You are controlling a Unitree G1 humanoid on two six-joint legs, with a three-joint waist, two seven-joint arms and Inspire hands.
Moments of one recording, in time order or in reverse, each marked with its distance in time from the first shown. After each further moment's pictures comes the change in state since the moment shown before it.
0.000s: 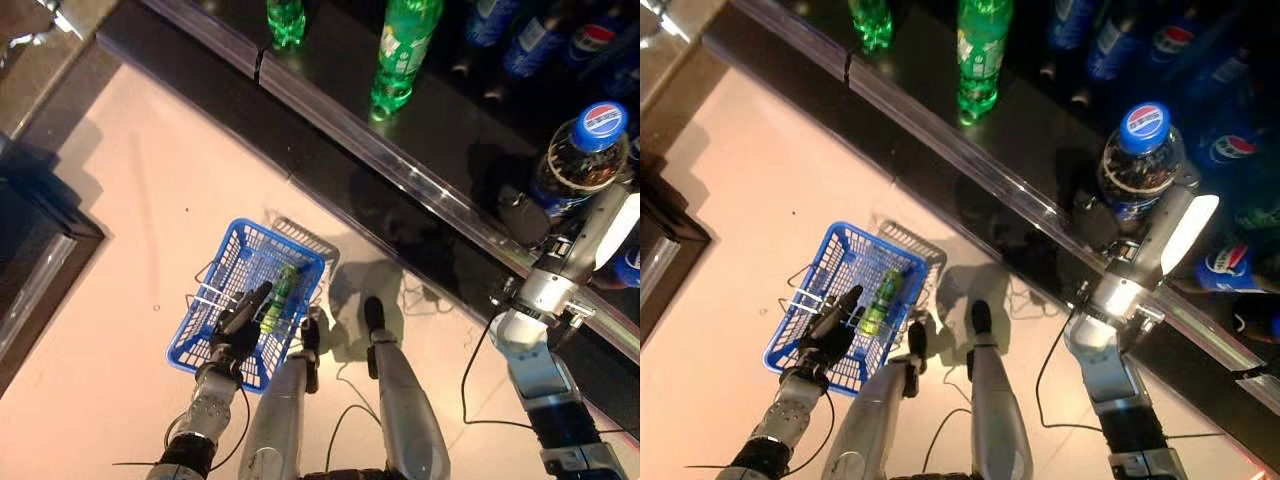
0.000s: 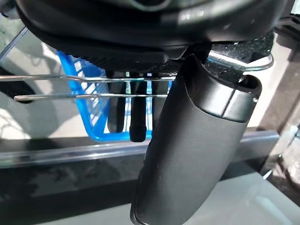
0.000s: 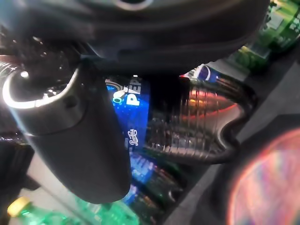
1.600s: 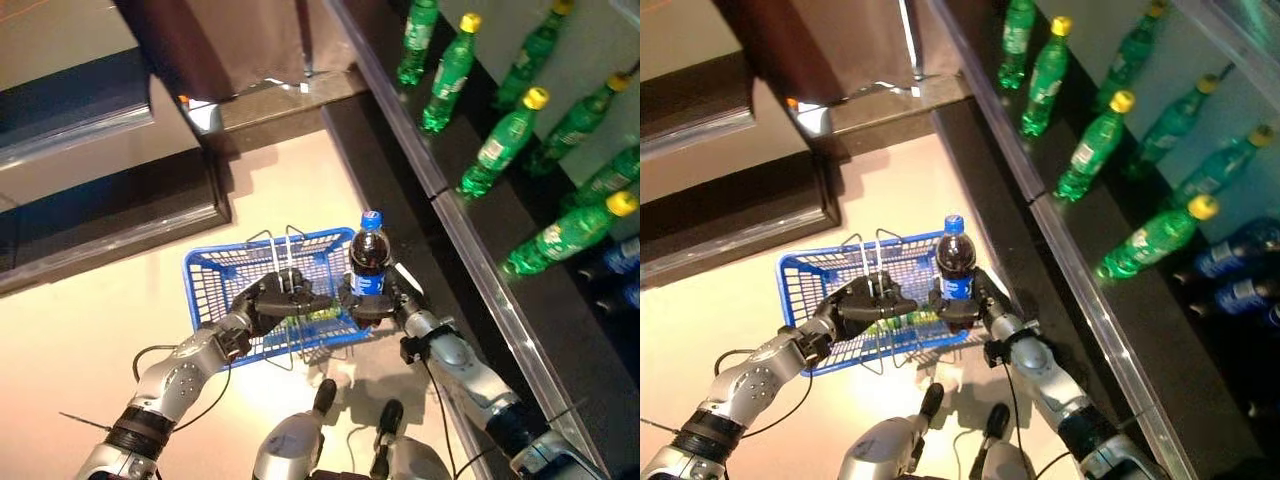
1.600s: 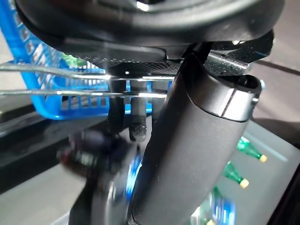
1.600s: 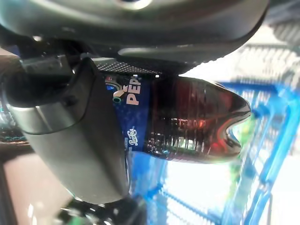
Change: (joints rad) left arm -0.124 0.326 -0.202 -0.445 0.294 0.432 -0.154; right arm -0.163 0.107 0.513 0.322 0.703 0.325 0.791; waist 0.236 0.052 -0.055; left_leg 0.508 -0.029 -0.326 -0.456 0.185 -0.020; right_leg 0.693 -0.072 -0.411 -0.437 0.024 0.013
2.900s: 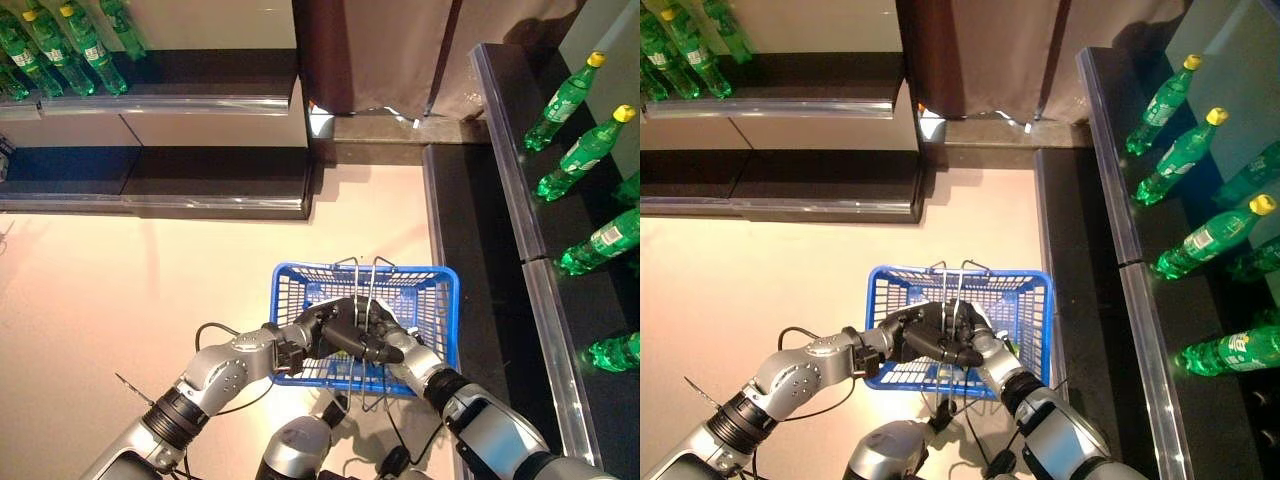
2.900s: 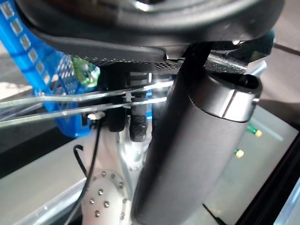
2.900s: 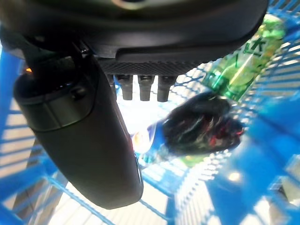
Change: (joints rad) left arm -0.100 -0.057 -0.214 -0.156 0.047 0.200 0.027; right arm -0.261 0.274 0.038 0.611 -0.152 0.213 -0.146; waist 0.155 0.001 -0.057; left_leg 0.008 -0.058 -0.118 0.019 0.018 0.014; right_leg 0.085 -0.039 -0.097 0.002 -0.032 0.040
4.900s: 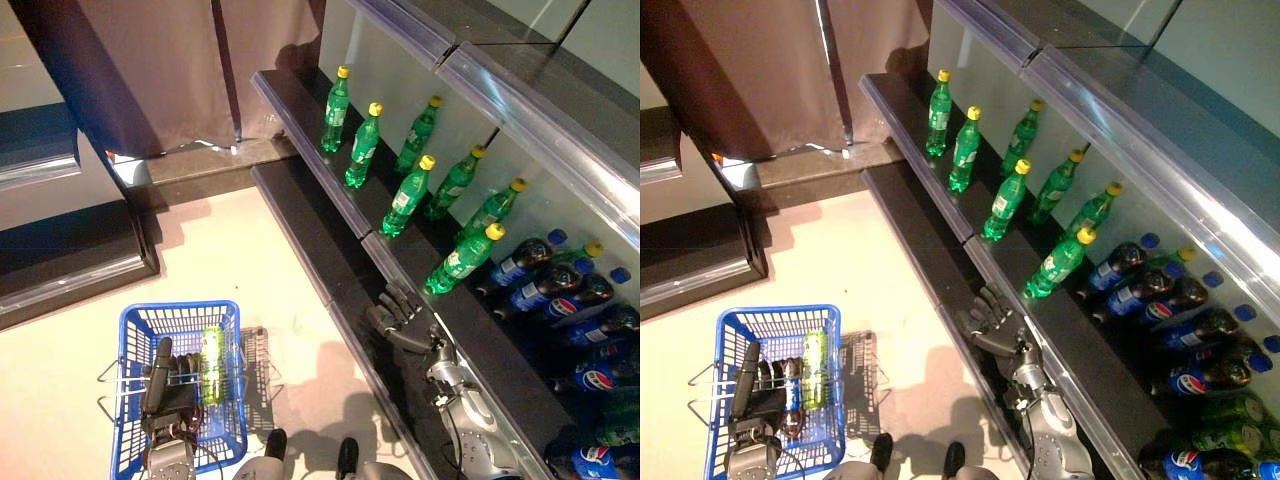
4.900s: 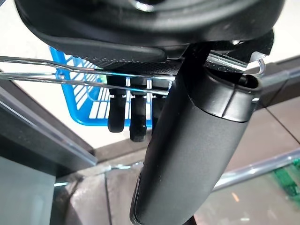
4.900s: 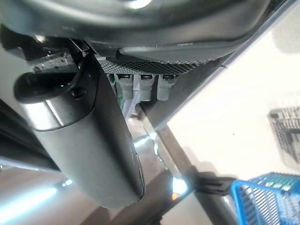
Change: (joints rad) left arm 0.412 -0.365 0.851 0.678 -0.514 -0.702 0.023; right arm 0.685 -0.049 -0.502 -0.717 0.311 -0.264 0.422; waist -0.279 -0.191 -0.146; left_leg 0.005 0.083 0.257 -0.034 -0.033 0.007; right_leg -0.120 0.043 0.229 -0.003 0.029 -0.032
